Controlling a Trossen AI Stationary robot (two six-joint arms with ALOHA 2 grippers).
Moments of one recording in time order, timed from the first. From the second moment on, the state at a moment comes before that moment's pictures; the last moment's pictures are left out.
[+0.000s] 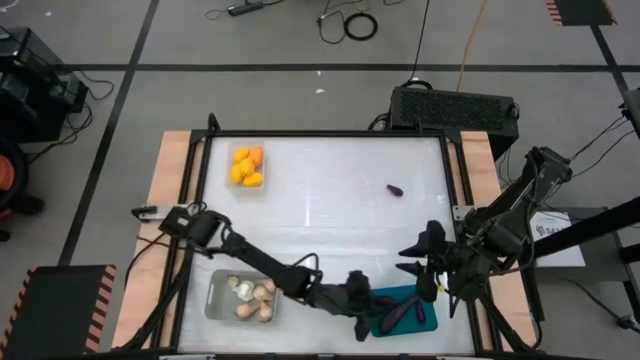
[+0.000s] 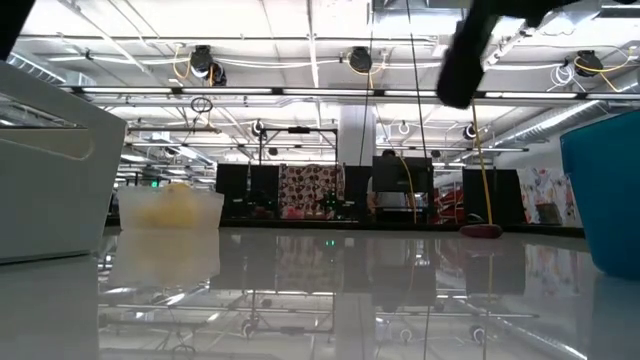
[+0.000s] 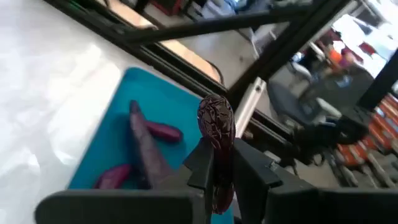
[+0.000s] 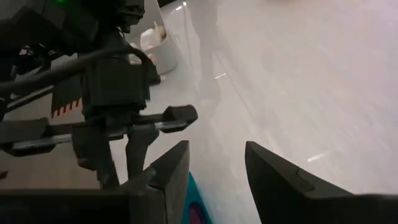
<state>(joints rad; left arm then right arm) -0.45 2.29 1.67 0.38 -0.28 -0.73 0.83 1.17 1.09 -0.84 0.68 1.10</state>
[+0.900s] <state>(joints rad) -0.22 2.15 1.74 -0.10 0.27 -0.67 0.52 1.14 1.09 -1.20 0.53 1.12</state>
